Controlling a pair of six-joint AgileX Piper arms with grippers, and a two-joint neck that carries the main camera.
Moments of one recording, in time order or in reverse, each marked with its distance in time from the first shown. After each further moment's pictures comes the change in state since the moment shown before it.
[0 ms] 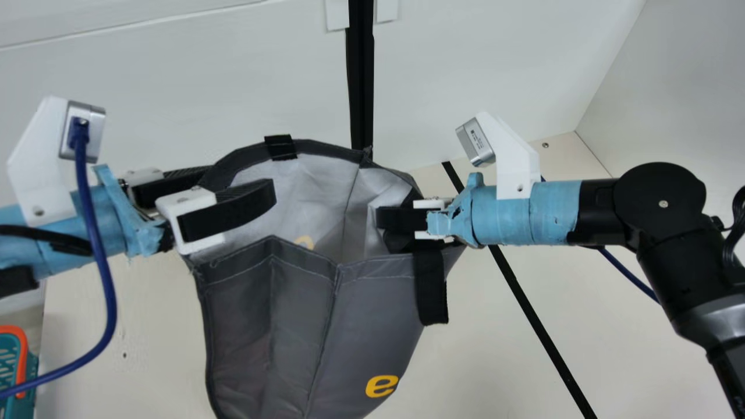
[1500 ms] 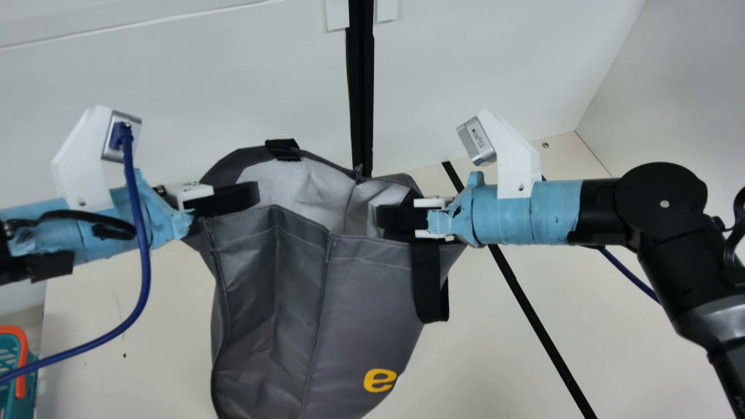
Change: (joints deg) left arm -1.5 6.1 -1.0 6.7 -1.5 -5.0; right arm 0.0 0.0 0.0 0.1 -0.1 0.0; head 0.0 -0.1
